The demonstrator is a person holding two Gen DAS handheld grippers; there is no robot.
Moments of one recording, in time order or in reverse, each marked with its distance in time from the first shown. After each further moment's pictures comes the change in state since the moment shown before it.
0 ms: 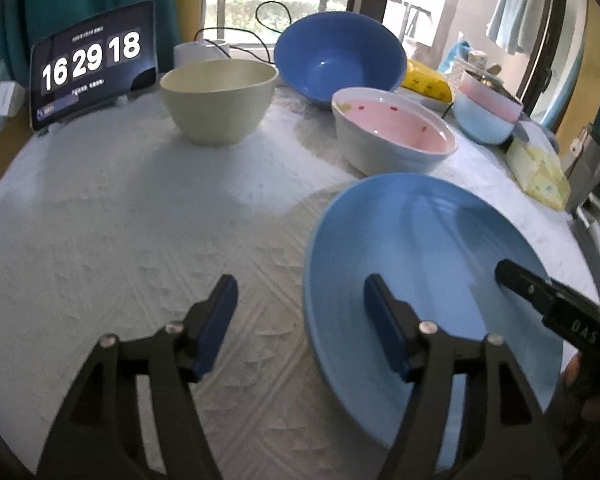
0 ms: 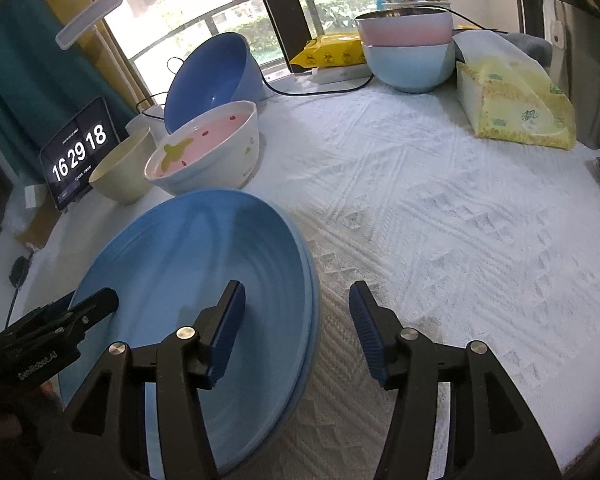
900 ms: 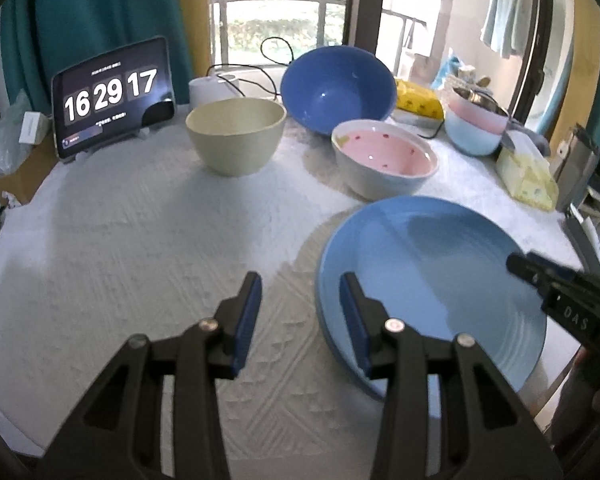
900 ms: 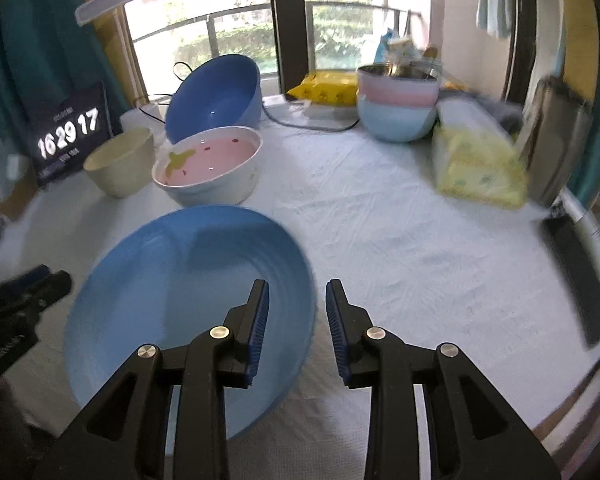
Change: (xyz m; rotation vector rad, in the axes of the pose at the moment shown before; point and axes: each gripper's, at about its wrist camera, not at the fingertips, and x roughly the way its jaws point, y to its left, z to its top) left arm -0.050 0.000 0.002 0.044 -0.065 0.050; right arm -0.034 0.023 0.004 -0.080 -0.023 -0.119
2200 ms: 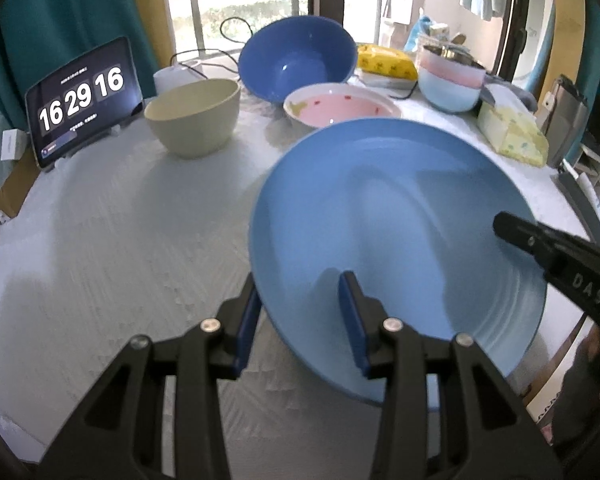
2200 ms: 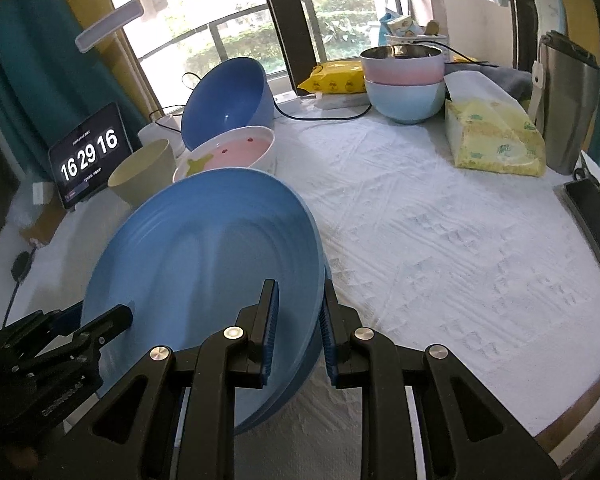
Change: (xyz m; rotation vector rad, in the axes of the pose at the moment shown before) left arm 0.008 -0.037 -0.015 0.110 0.089 0.002; right arm -0.010 -0.001 -0.008 0.043 -0.021 0.069
